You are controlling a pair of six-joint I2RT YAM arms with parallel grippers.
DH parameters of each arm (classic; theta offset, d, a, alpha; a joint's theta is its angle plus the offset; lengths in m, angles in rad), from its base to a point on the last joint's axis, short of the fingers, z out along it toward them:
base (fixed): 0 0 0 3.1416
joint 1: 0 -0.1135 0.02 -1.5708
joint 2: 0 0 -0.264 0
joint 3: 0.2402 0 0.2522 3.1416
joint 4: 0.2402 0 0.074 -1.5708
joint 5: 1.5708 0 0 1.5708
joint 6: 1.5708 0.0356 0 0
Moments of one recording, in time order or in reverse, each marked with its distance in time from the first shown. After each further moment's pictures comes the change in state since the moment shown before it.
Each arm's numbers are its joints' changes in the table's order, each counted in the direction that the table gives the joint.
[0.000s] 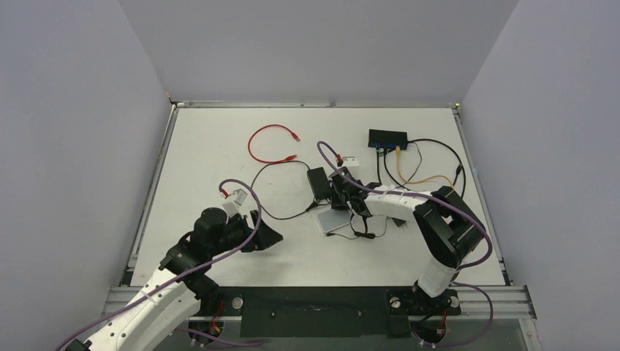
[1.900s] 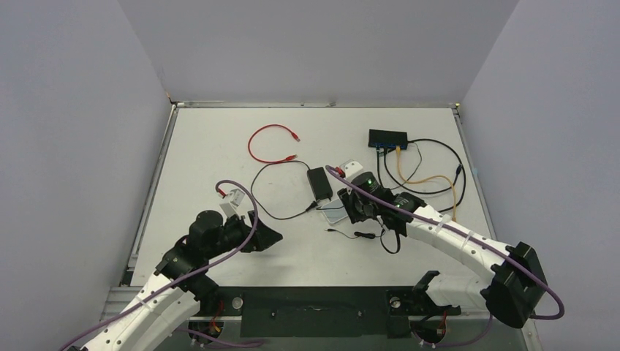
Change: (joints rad) left arm 0.020 0.065 0.008 0.002 -0.012 -0.001; right arm -0.071 0.513 -0.059 0.352 -0.123 -0.435
